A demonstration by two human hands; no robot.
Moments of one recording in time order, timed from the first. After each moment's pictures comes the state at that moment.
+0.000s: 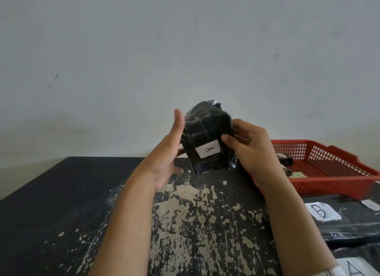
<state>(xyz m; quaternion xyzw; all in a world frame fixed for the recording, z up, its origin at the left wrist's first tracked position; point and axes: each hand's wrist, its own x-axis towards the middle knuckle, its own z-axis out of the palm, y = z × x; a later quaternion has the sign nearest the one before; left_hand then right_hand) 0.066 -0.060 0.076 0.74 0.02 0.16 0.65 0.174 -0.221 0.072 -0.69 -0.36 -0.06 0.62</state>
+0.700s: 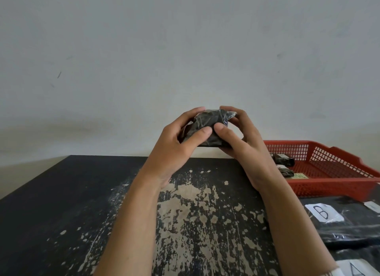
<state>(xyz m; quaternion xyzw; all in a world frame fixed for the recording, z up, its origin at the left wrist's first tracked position) 0.067 -0.065 0.079 0.74 -0.06 0.32 0.59 0.160 -0.213 0.072 -0.62 -0.41 0.00 0.68</state>
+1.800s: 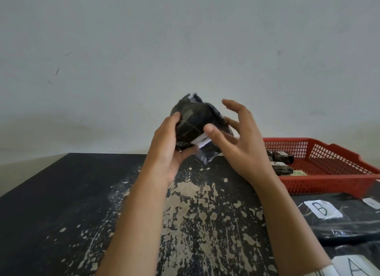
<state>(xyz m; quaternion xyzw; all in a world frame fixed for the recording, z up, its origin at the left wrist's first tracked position) 0.071 -0.073 0.083 0.55 0.07 0.29 0.78 0.160 -0.208 0.069 -0.69 -0.43 -0.14 0.57</state>
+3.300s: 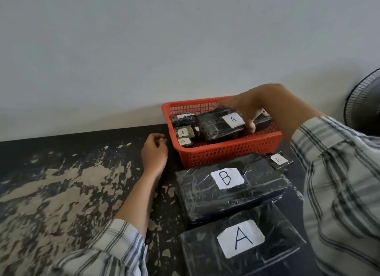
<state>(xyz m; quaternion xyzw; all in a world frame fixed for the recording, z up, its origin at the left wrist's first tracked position) 0.288 -0.168 -0.071 0.75 0.27 0.27 0.54 0.406 -0.379 0.100 -0.92 -0.32 0.15 -0.18</state>
